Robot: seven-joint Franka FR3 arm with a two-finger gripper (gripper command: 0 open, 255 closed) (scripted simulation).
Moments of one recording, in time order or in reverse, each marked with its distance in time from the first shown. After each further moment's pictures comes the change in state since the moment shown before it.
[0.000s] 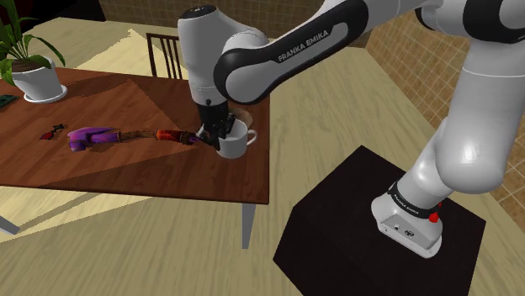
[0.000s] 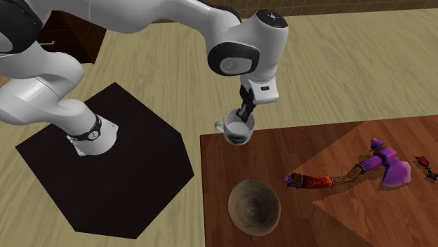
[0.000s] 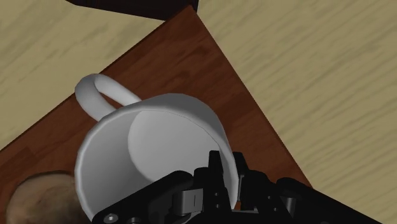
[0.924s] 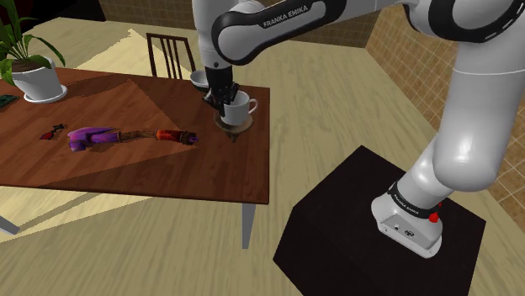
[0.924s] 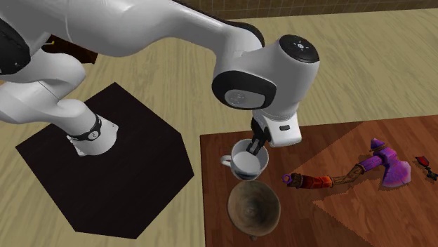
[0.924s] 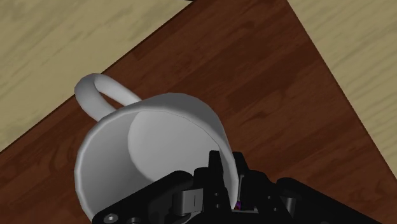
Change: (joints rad) arm -0.115 0.072 -0.068 0.181 -0.005 -0.097 -0.206
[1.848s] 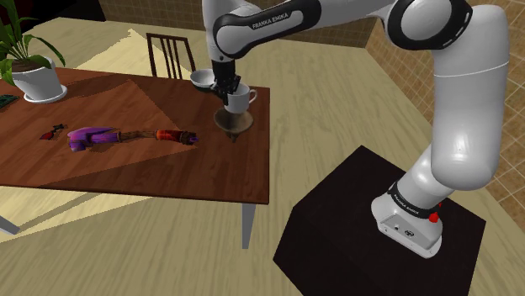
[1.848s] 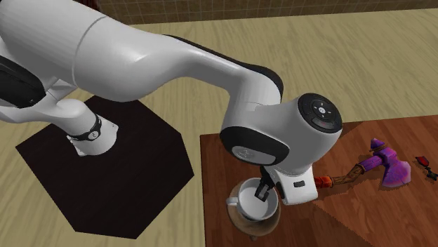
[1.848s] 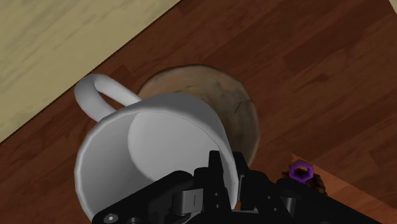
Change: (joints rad) arm -0.064 0.168 -0.059 0.196 -0.034 -0.022 -0.136
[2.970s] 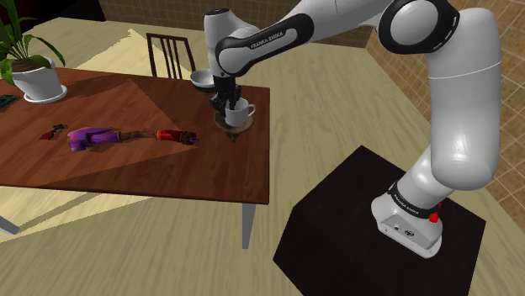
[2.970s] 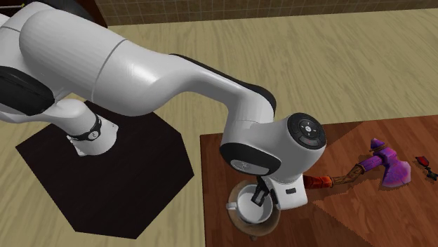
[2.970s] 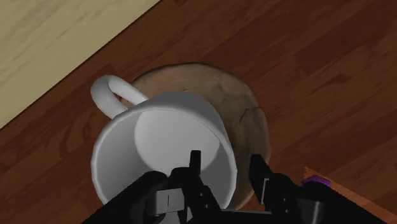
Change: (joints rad) arm 0.003 0.050 -0.012 -0.051 -0.021 0.099 0.016
